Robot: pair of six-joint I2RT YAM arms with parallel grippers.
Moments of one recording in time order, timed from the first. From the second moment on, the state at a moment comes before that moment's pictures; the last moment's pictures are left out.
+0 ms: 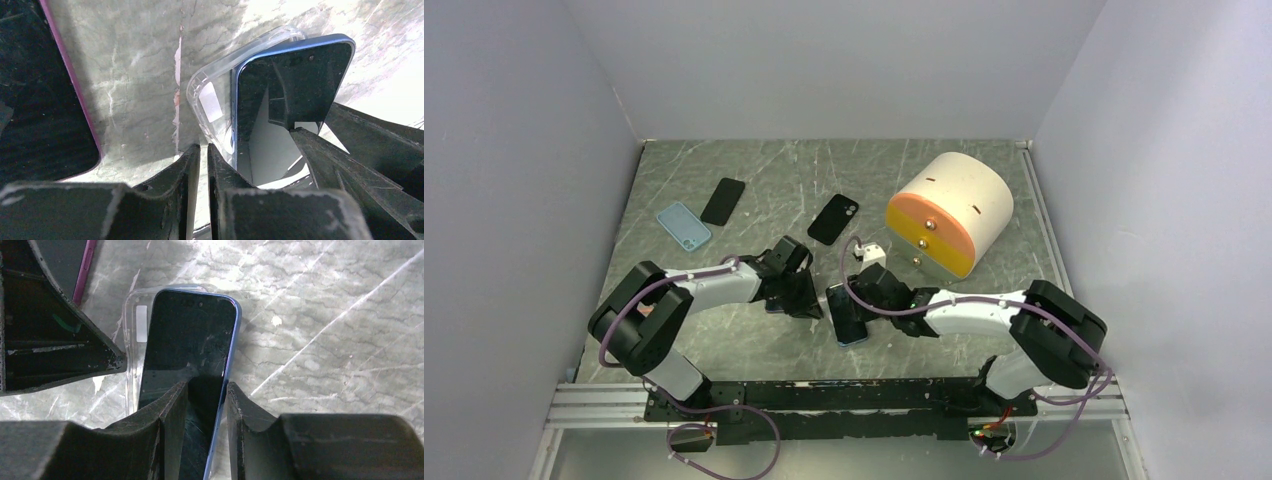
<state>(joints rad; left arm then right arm) -0.68 1.57 0.74 -0.25 0.24 -0.92 0.98 1.46 0.61 0.08 0.22 0.56</state>
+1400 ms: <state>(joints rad) -0.69 1.47 0.80 -0.32 0.21 -0.89 0.98 1.30 0.56 0.10 0.14 0.53</state>
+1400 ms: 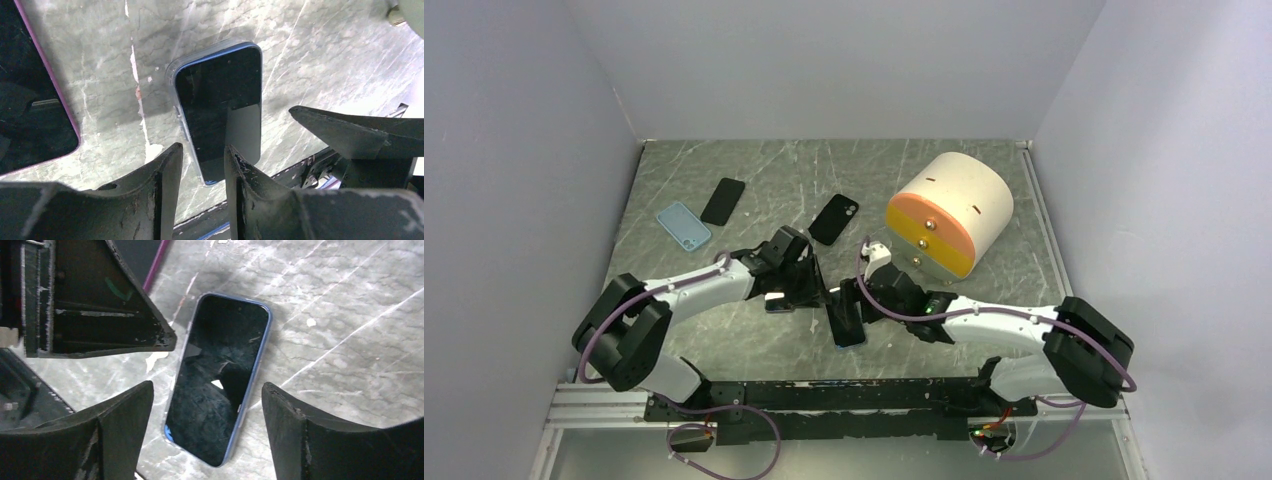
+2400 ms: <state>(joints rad) -0.69 1.54 0.70 -0.15 0.29 -0.94 0.96 1.38 0.47 0.26 -0.01 0.77</state>
